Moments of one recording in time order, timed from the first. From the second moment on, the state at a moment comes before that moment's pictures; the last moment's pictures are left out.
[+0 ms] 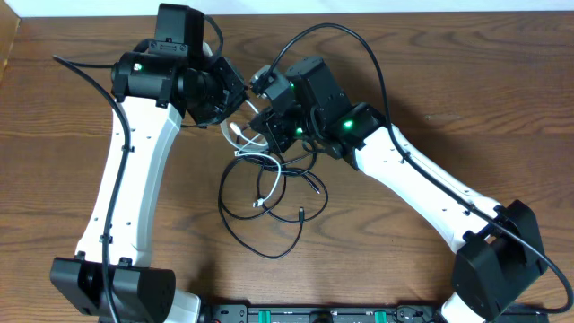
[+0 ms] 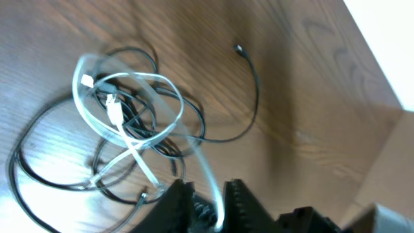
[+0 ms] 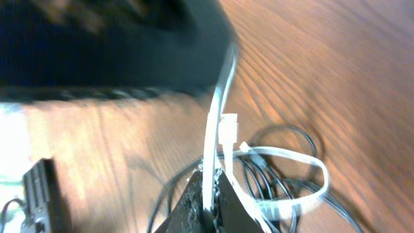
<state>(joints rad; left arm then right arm) -0.15 1.66 1.76 -1.20 0.31 -0.80 0.68 1.80 1.49 -0.40 -0.44 0.15</state>
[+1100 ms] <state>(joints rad) -0.10 1.66 1.76 -1.23 0.12 -0.75 0.74 2.02 1.48 -0.53 -0.41 -0.17</state>
